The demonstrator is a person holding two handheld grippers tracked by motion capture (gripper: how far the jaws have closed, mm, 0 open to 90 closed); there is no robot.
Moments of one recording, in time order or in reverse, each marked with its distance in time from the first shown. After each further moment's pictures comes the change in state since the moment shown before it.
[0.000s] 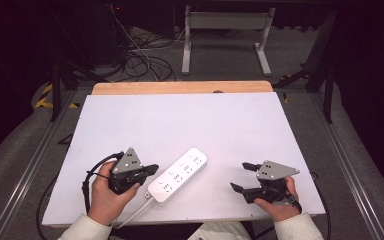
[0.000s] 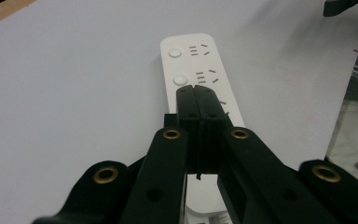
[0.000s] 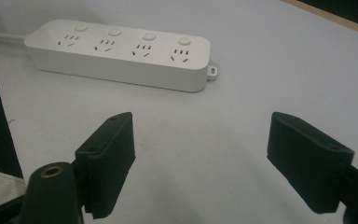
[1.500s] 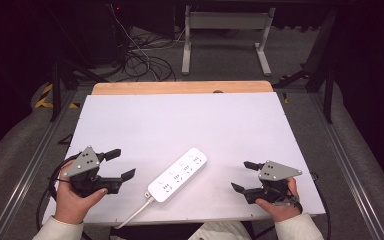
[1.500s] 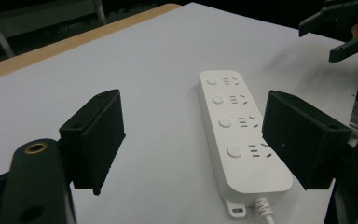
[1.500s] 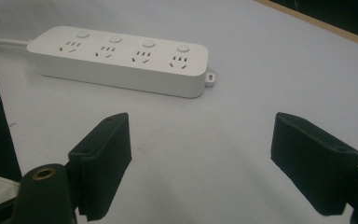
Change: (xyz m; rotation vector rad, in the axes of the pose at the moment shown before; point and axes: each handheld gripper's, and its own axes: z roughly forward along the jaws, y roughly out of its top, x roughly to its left) left arm 0.040 -0.047 -0.052 -0.251 0.042 -0.083; right arm 0.000 -0.001 -0.004 -0.029 -0.004 -0.006
